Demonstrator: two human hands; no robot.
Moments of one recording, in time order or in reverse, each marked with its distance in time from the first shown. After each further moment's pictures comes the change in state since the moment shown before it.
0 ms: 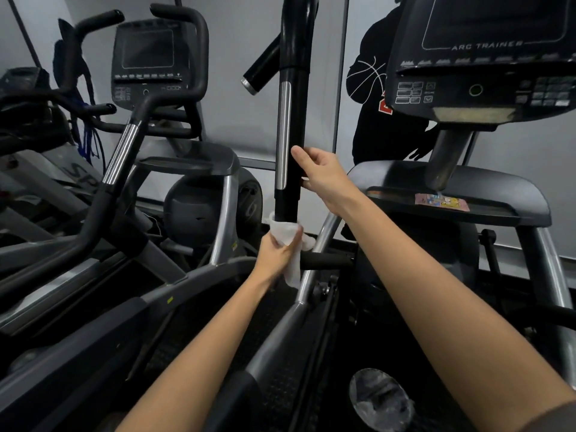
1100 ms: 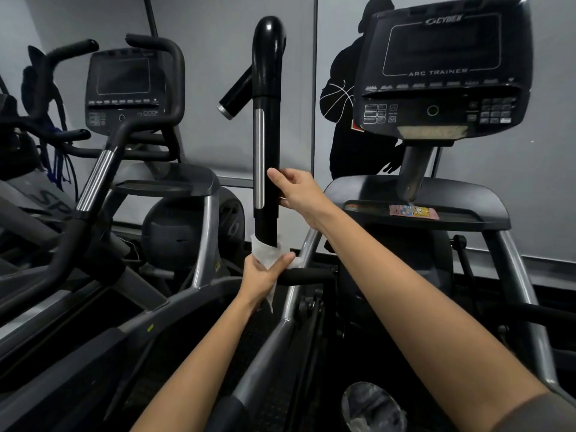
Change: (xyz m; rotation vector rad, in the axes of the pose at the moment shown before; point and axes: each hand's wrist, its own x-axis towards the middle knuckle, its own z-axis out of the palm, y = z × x) left_hand -0.006 -0.010 0.001 -0.038 -0.050 0.037; right_hand -0.005 -0.005 -0.001 0.043 -0.008 0.032
